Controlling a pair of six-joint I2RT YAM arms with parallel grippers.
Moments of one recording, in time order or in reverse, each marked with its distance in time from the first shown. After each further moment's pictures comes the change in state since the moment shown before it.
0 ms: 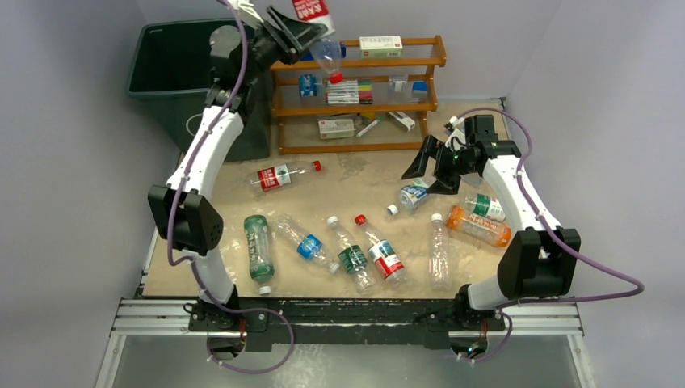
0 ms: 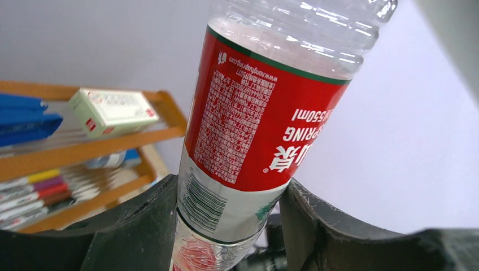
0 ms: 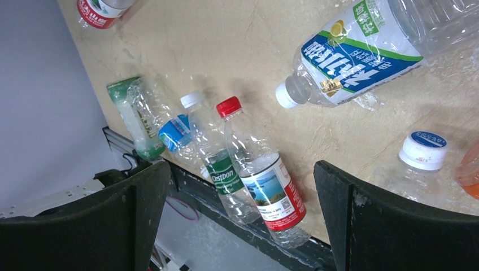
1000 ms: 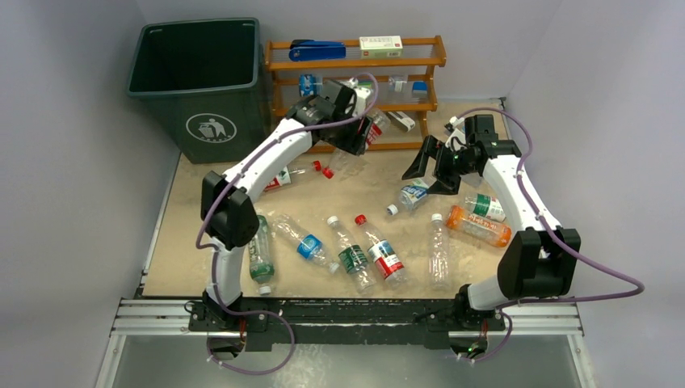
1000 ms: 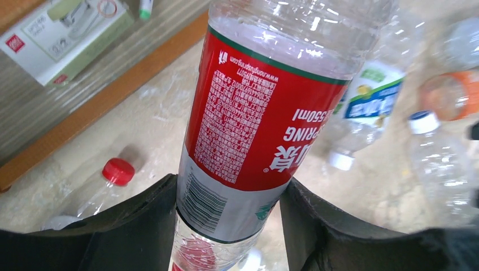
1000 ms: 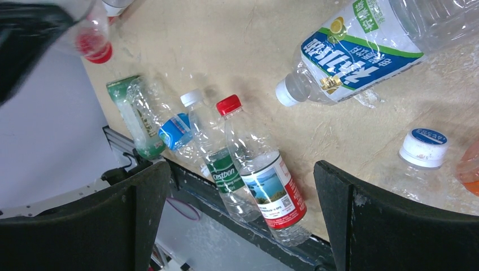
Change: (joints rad) left arm -0.380 0.203 0.071 -0.959 -0.481 0.948; right arm 0.000 0.000 0.006 -0.011 0.001 0.000
